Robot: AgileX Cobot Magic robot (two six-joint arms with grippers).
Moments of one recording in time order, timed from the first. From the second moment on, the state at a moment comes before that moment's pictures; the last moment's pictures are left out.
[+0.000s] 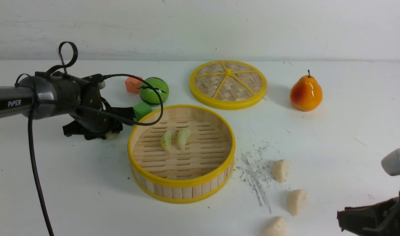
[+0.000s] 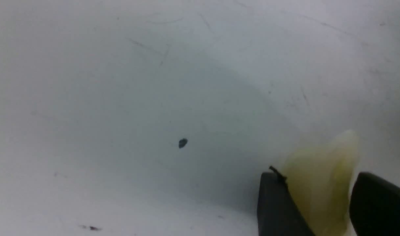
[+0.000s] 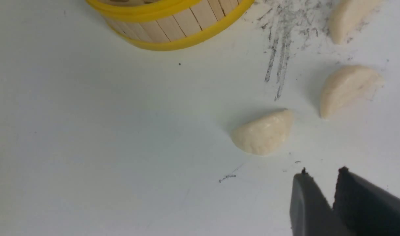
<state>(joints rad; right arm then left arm) 0.12 0.92 -0.48 0.83 0.60 -0.65 -0.17 2.10 -1.44 0.25 0.39 -0.69</state>
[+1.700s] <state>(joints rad) 0.12 0.92 -0.48 0.84 0.60 -0.65 -0.53 2.11 -1.63 -0.08 0.53 -0.29</state>
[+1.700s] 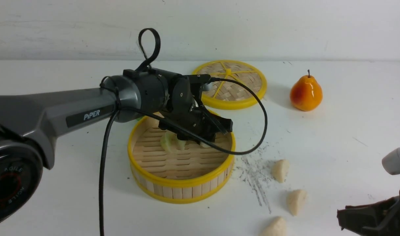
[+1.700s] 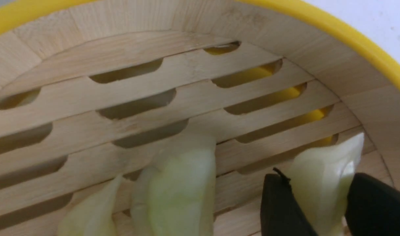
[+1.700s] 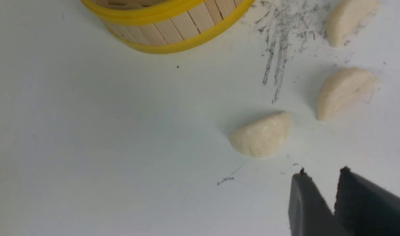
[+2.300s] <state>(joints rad) 0.12 0.92 -0.48 0.84 0.60 -0.65 -0.53 2.01 -1.63 0.00 0.49 -0.29</state>
